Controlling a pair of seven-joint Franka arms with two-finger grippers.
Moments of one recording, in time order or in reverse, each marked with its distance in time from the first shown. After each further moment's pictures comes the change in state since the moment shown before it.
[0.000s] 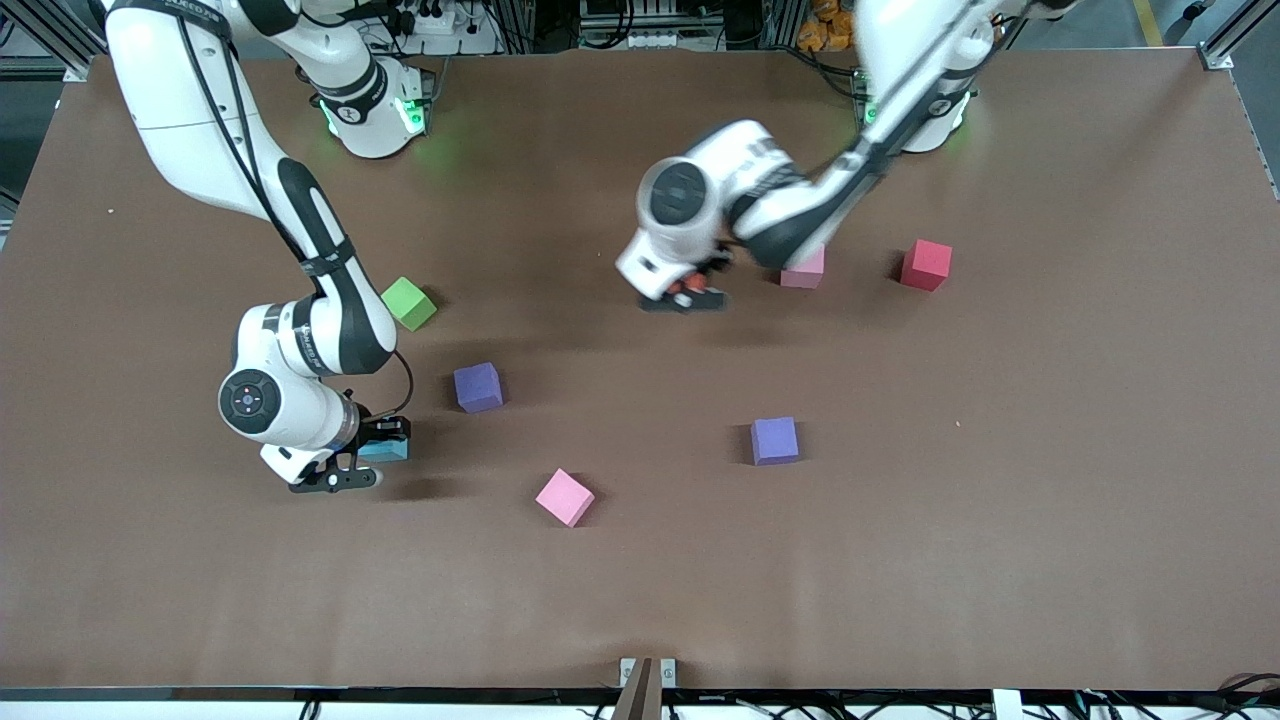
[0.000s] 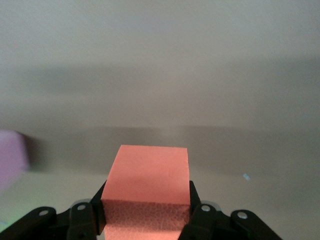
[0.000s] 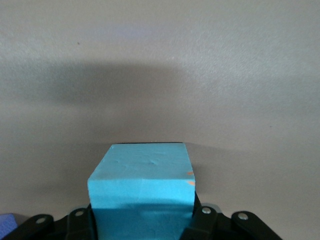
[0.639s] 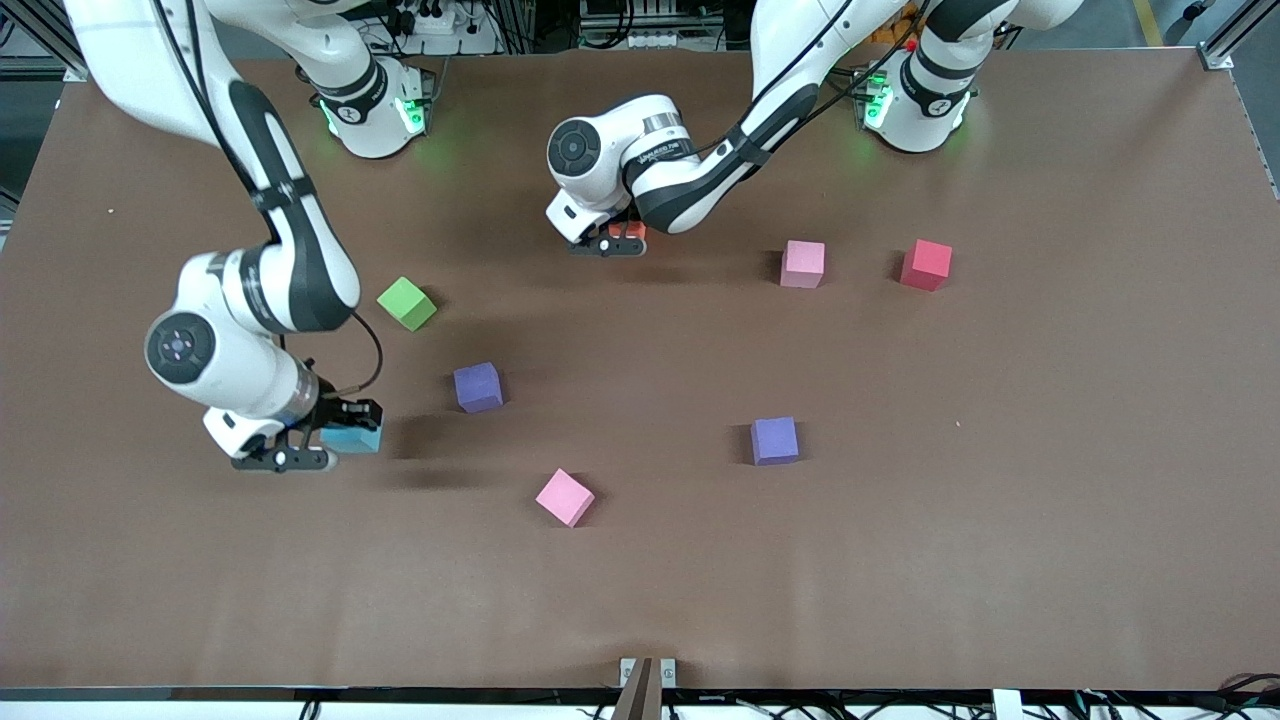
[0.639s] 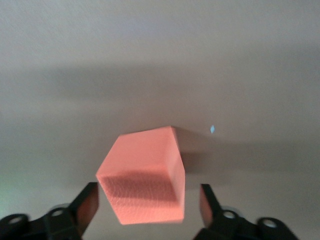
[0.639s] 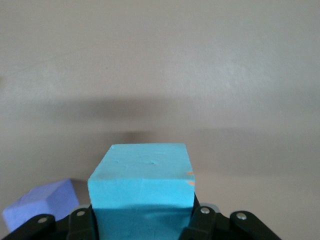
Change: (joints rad) left arm -0.198 0.100 0.073 0.064 0.000 0.017 -0.095; right arm 0.007 -0.273 -0.011 -0.150 0.004 -0.044 0.109
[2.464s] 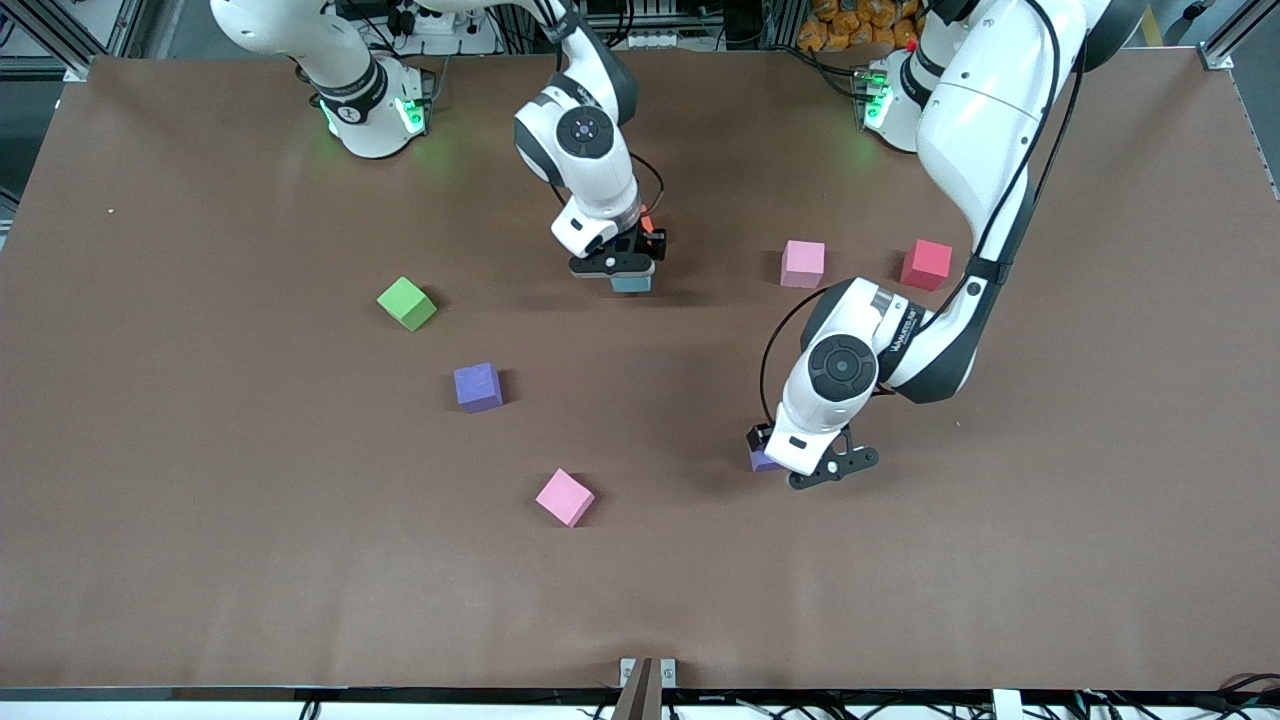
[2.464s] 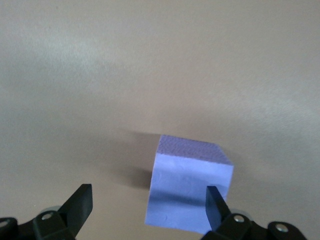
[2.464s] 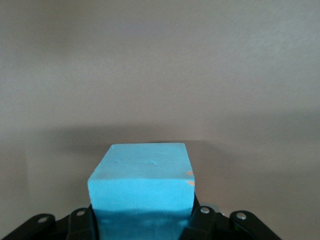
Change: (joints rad) left arm 0.297 0.027 0.356 0.152 0.026 0.180 0.271; right arm 0.925 0.071 -0.100 -0.164 0.228 0.313 0.665
